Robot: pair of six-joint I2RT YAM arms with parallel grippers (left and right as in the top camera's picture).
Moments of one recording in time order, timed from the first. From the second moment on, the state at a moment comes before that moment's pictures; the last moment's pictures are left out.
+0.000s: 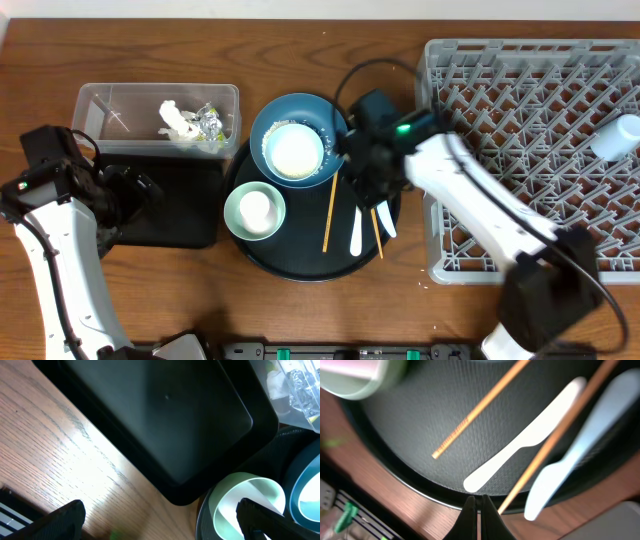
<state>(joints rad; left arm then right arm) 0.47 1.34 1.19 -1.22 0.10 -0.39 0.60 1.84 1.47 -1.13 -0.25 0.02</state>
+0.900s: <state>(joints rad) 0.47 1.34 1.19 -1.21 0.10 -0.39 0.66 1.96 1.22 -1.03 -0.15 0.18</state>
